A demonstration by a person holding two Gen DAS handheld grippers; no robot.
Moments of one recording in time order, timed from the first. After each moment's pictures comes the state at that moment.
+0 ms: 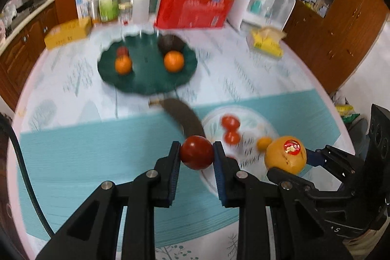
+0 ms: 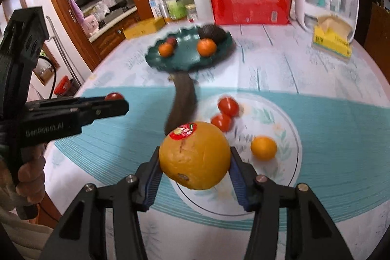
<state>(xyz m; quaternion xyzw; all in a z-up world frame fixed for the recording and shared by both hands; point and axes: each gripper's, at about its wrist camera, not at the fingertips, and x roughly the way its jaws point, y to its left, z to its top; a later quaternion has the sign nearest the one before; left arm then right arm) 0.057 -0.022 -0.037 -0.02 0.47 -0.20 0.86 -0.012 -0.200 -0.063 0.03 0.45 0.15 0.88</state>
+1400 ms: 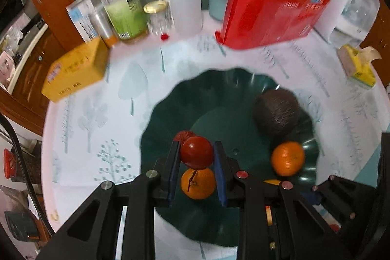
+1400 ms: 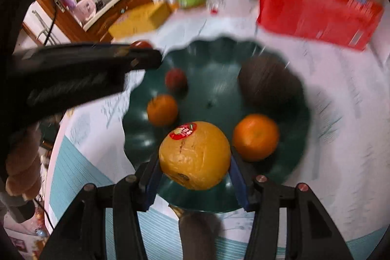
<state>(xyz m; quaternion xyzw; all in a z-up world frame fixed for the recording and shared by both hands) 0.347 -0.012 -0.113 0.09 0.54 -0.09 0.83 0.259 -0.103 -0.139 0.02 0.55 0.20 0.81</state>
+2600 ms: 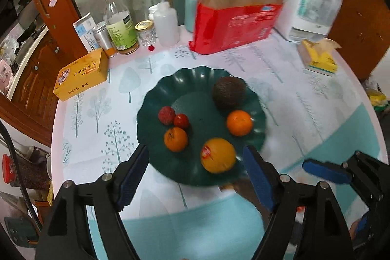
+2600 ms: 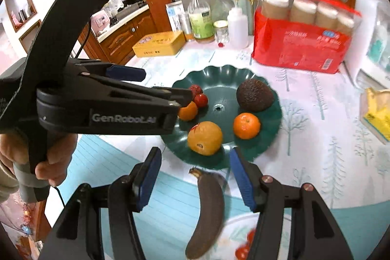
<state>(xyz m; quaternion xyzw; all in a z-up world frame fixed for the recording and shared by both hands) 0.245 -0.013 -0.024 0.09 0.51 -0.14 0.84 0.153 -0.119 -0.027 0.00 0.45 0.19 0.87</state>
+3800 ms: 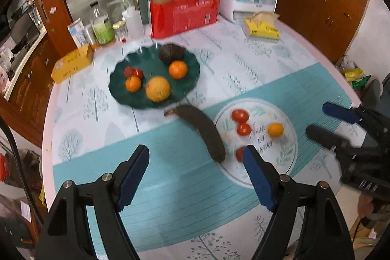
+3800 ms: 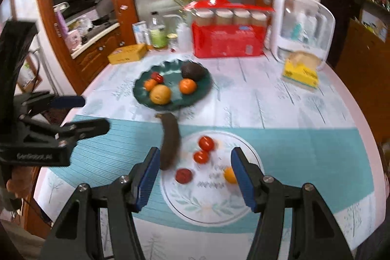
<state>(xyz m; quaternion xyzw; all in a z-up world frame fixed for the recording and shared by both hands) 0.048 -0.035 -0.020 0.11 0.48 -0.19 0.85 -0.019 -0.209 -0.010 0.02 0.43 0.06 0.90</state>
